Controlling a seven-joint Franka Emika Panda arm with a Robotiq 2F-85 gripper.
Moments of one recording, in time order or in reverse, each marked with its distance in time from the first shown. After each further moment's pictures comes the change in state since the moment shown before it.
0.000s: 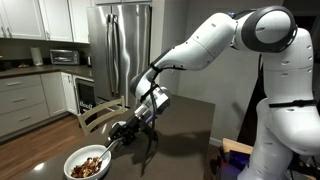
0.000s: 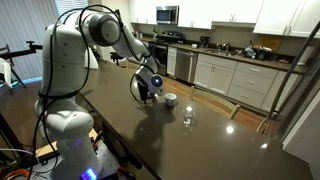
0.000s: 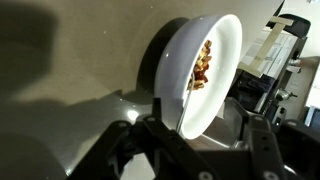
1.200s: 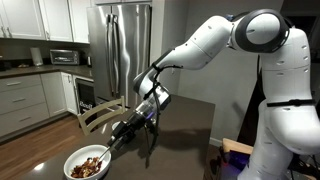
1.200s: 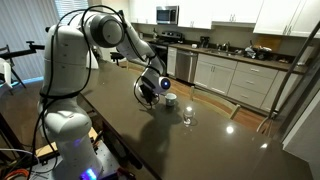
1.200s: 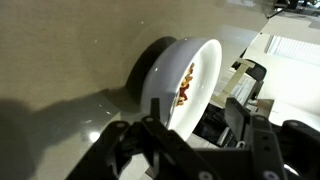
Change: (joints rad) arm -0.088 0.014 -0.006 0.012 -0.172 -0.231 -0.100
